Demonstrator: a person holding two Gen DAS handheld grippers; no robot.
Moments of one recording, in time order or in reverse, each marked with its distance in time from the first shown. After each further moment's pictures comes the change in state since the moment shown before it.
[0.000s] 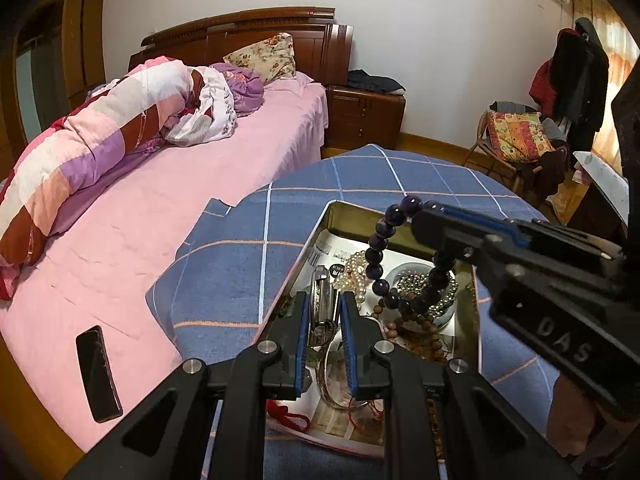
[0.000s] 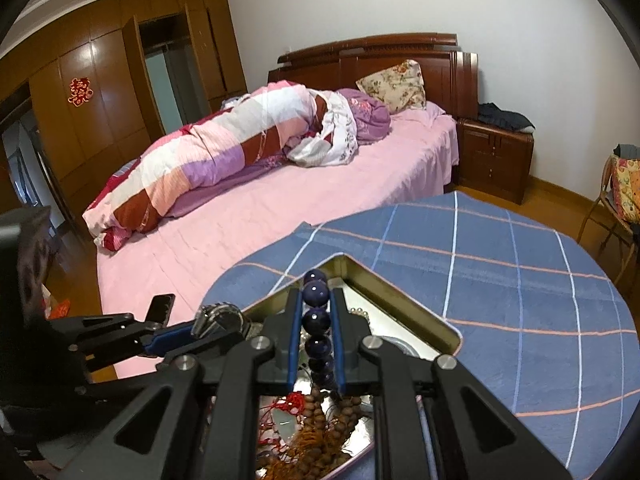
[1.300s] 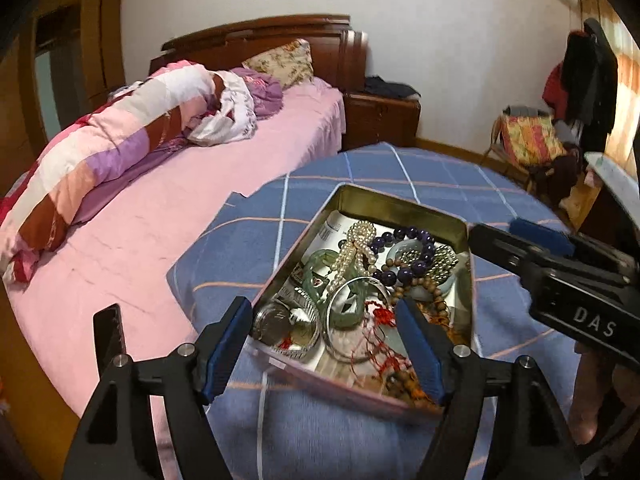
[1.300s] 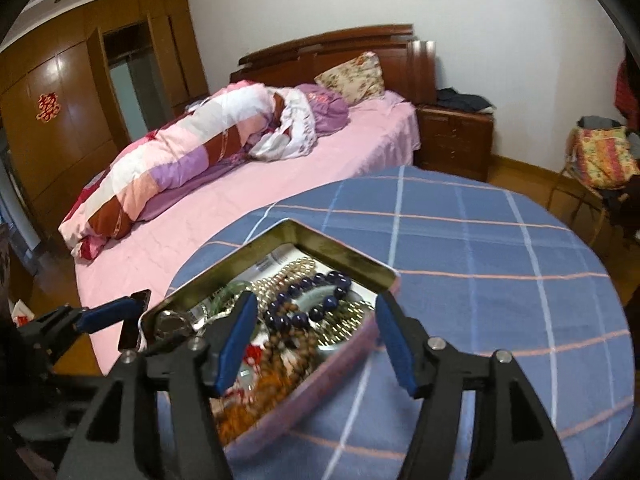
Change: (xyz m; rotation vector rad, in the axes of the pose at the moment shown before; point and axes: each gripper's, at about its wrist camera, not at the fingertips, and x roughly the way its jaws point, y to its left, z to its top) left arm -0.038 -0.008 -0.034 -0.029 -0.048 0.072; right arm -0.045 -0.020 -0.032 0.096 -0.007 -0.118
